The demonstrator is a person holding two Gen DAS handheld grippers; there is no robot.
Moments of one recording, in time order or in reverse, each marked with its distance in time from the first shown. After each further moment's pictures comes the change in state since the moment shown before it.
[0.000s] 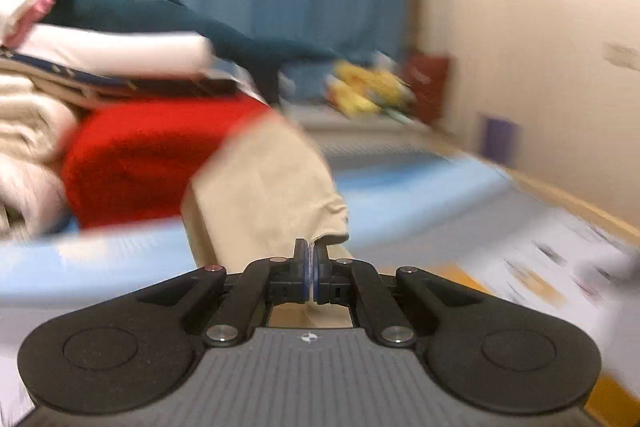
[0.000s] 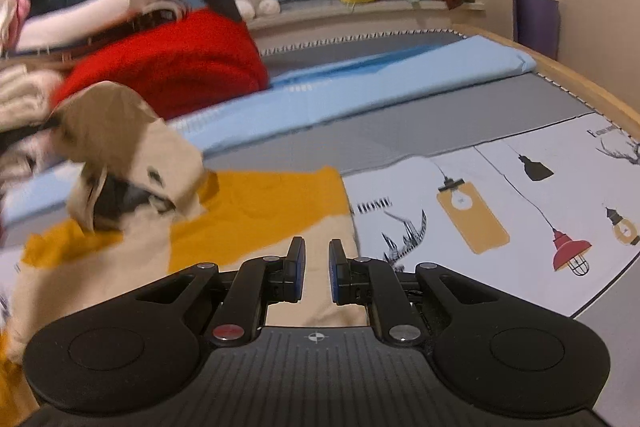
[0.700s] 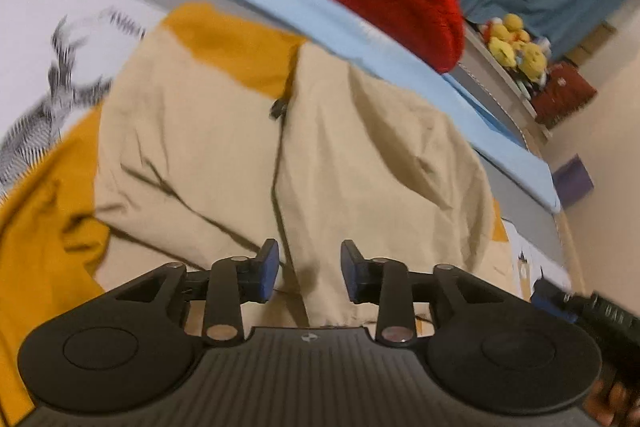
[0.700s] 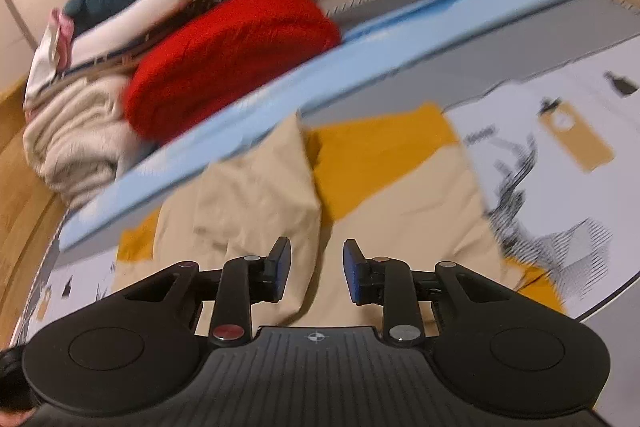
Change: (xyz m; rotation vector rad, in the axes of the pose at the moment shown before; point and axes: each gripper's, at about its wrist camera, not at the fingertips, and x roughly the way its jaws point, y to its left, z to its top) left arm -0.019 0.054 -0.109 -0.763 0.386 0.183; right arm 0.028 0.044 -0.028 0.124 0.187 0.265
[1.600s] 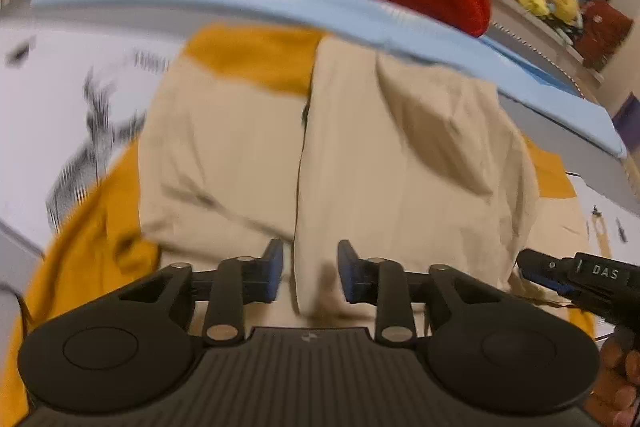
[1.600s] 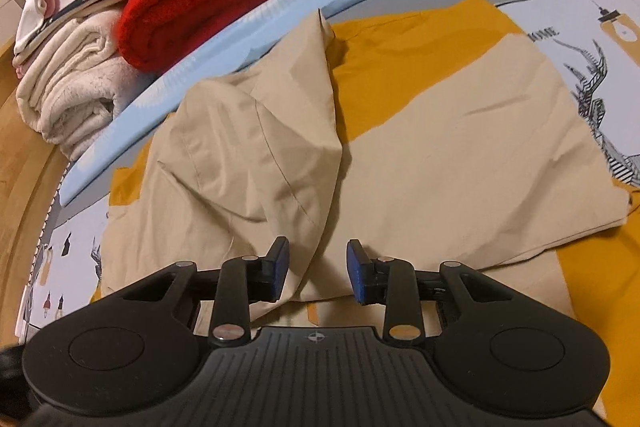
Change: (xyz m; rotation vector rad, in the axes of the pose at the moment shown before) left arm -0.008 -0.040 -0.021 0.255 -0.054 0.251; right arm 0.070 0.017 -0.034 0.031 0.169 0.037
